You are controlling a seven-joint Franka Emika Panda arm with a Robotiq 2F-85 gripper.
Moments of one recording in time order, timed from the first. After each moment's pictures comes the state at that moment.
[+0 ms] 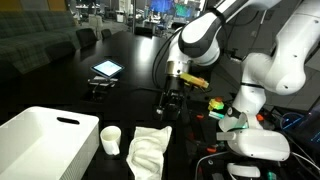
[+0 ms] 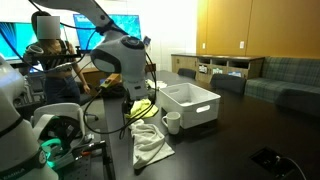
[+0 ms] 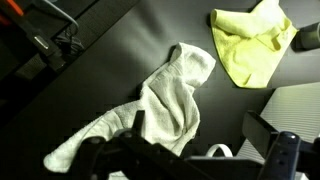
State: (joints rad) arm 0.13 -0.20 0.07 -2.75 0.94 2.46 0.17
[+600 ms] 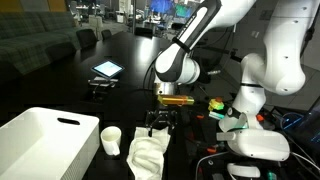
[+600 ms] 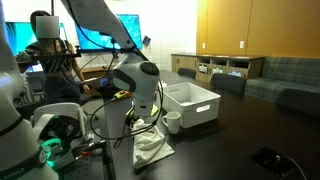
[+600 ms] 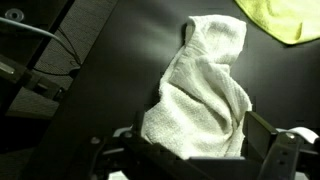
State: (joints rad) arm 0.13 0.16 0.08 -2.60 1.01 2.53 0.39
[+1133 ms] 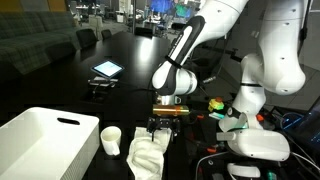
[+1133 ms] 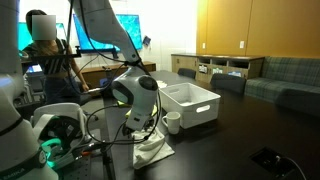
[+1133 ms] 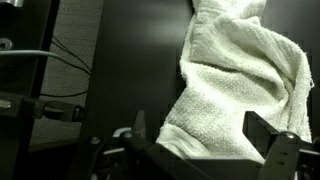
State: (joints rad) arm 0.13 0.29 0.08 -2.59 1.08 2.62 0.62
